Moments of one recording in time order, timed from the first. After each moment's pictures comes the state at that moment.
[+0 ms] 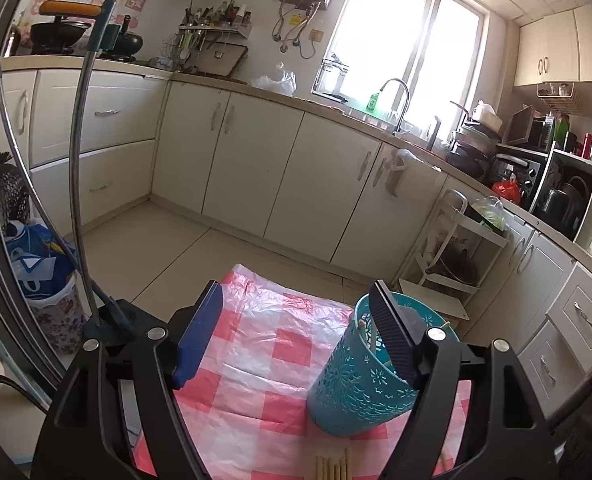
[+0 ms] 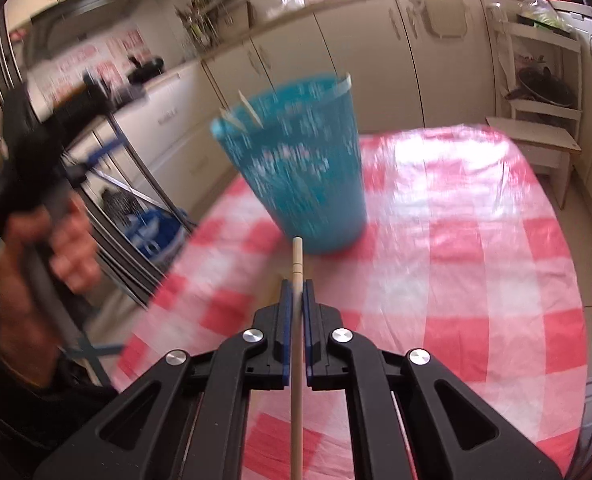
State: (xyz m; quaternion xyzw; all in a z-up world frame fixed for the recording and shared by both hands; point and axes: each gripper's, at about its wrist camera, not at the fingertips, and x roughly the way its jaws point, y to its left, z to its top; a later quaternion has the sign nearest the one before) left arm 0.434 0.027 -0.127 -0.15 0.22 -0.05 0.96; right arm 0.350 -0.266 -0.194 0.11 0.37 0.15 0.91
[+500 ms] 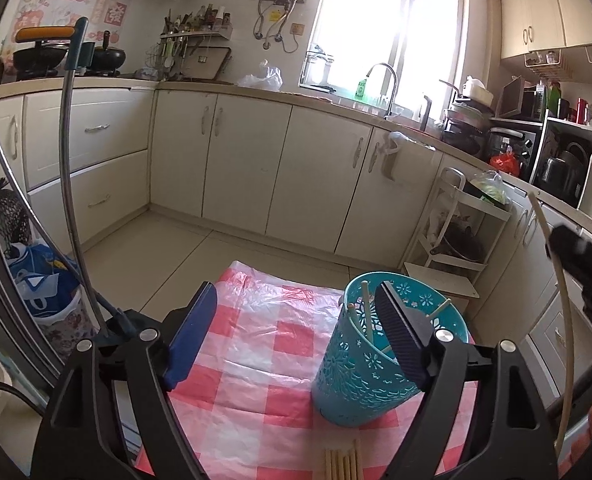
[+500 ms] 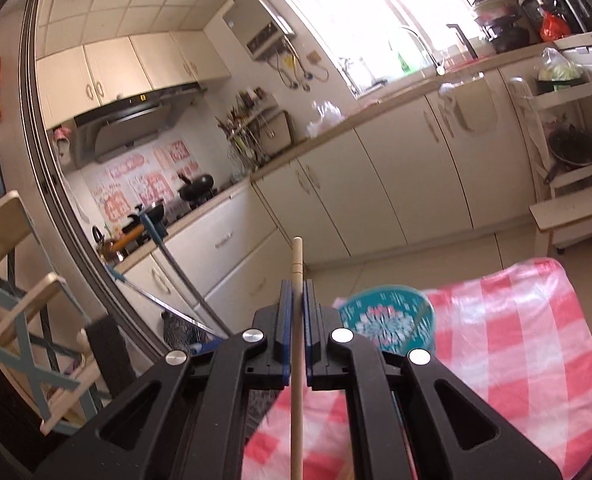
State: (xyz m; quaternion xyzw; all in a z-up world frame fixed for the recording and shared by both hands) left arm 0.432 0.005 -0.130 -0.10 0.22 -0.06 0.97; right arm 0.409 -0.259 -0.072 0.20 0.18 0.20 0.94
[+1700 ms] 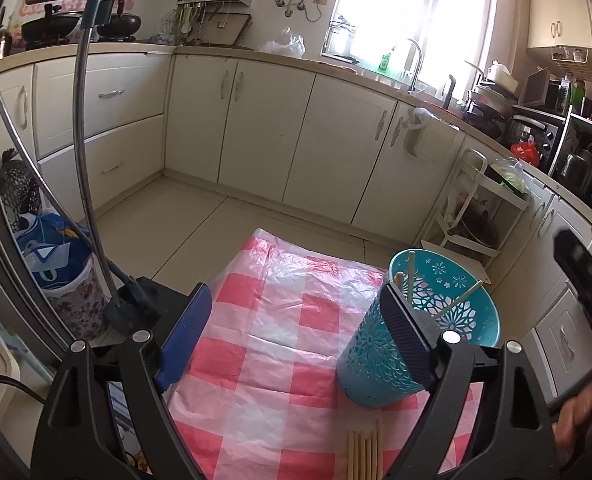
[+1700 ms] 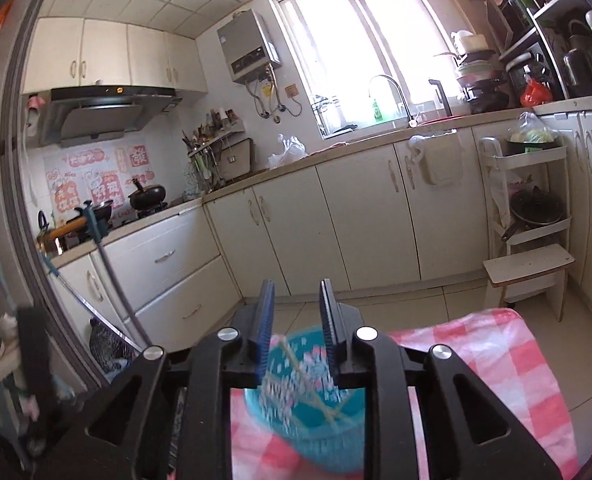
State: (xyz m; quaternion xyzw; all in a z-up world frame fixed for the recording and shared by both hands) left arm 0.450 0.030 -0.144 -0.12 0.29 -0.03 0.95; right arm 0.390 -0.236 -0.098 0.11 0.13 0.09 0.98
